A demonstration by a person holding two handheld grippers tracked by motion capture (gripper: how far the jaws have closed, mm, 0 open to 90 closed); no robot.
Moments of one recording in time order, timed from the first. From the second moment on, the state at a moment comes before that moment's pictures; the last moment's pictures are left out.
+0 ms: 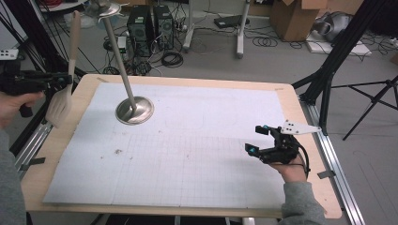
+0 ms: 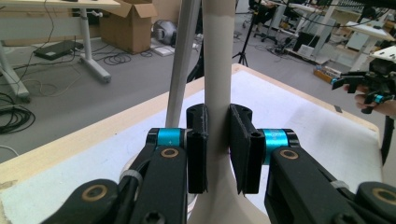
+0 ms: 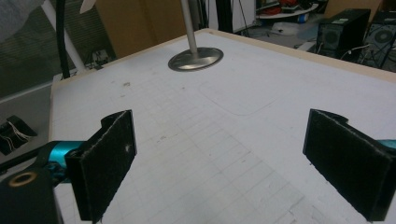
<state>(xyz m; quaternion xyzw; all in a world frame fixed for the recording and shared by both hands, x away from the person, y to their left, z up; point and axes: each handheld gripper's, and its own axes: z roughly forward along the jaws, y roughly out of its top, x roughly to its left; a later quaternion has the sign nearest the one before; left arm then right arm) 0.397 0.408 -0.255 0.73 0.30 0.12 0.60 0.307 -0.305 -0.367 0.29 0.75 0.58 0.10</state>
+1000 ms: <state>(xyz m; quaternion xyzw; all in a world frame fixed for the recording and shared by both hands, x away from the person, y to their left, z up) 0.410 0.393 -0.262 0.75 0.29 0.13 0.59 0.306 -0.305 -0.365 0.29 0.75 0.58 0.10</state>
